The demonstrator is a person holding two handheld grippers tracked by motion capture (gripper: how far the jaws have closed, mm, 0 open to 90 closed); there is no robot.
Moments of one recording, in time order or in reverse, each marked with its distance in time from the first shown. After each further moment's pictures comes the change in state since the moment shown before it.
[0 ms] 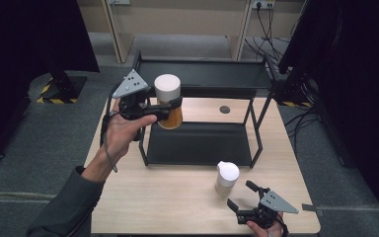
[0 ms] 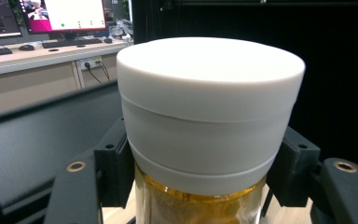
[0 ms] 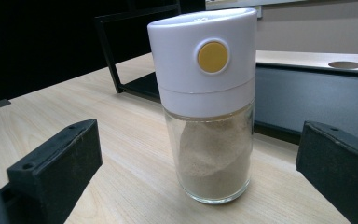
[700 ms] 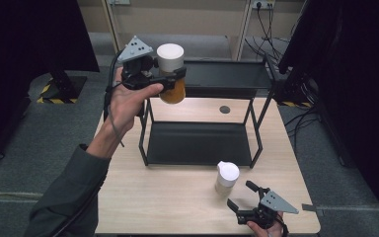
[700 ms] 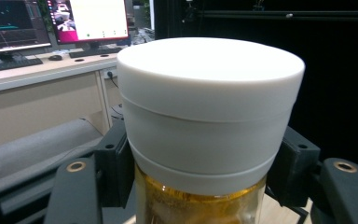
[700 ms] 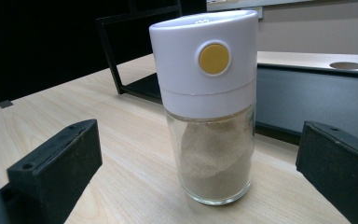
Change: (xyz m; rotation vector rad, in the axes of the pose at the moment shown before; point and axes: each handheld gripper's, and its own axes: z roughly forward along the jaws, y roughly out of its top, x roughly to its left) left arm -0.003 0.055 0.022 -0.013 0.098 0.004; right arm 0.000 0.000 0.000 -0.004 0.005 0.003
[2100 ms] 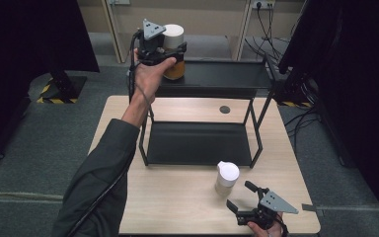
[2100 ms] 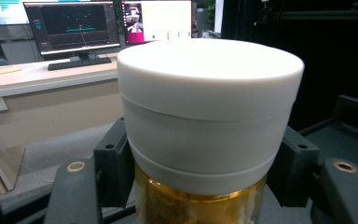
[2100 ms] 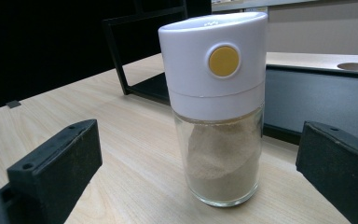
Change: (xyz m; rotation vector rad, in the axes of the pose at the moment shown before) left arm 0.006 -0.001 0.079 -0.004 0.263 -0.040; right arm -0.001 0.001 0.000 -0.001 0.019 0.001
